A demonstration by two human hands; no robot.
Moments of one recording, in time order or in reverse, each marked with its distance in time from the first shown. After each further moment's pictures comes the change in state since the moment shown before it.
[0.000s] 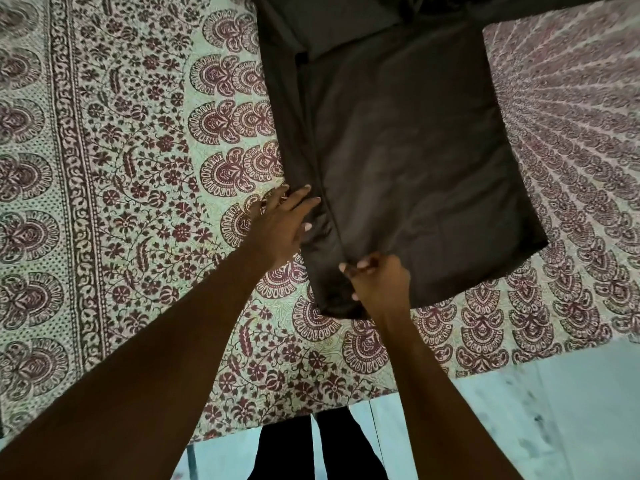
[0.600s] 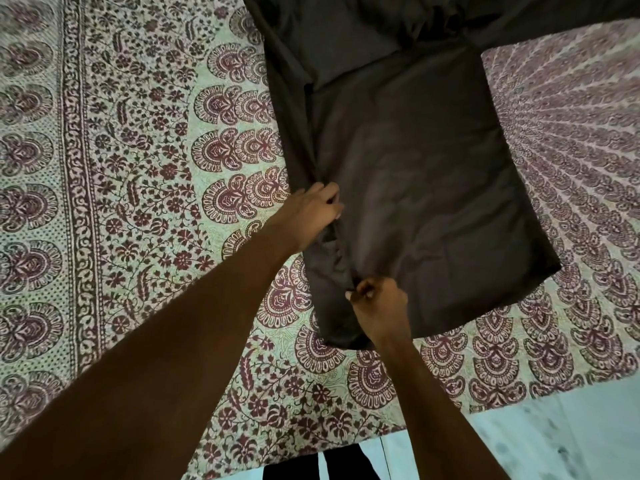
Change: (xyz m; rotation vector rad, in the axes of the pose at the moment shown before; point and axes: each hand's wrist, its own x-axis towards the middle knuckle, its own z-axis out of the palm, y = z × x) left_hand 0.077 0.020 -0.030 0.263 -0.002 0.369; right_hand 0.025 0.010 0.013 -0.148 -0.073 0.016
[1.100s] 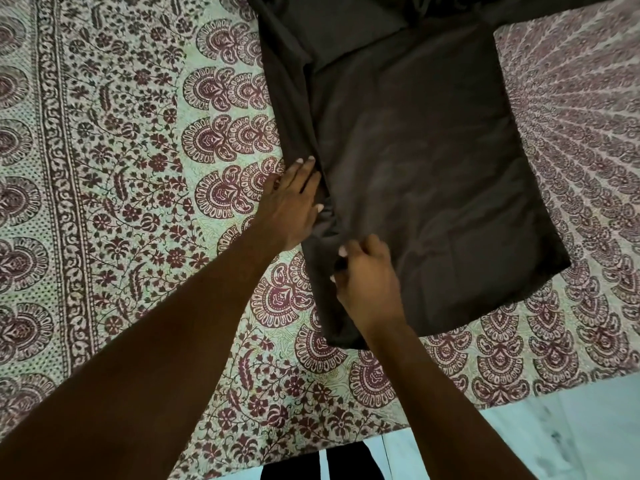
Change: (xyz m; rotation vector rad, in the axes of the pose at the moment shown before) left_hand -0.006 -0.021 0.030 -0.038 0.062 -0.334; right_hand -0.005 -0.047 -0.012 -0.403 0.124 -0.507
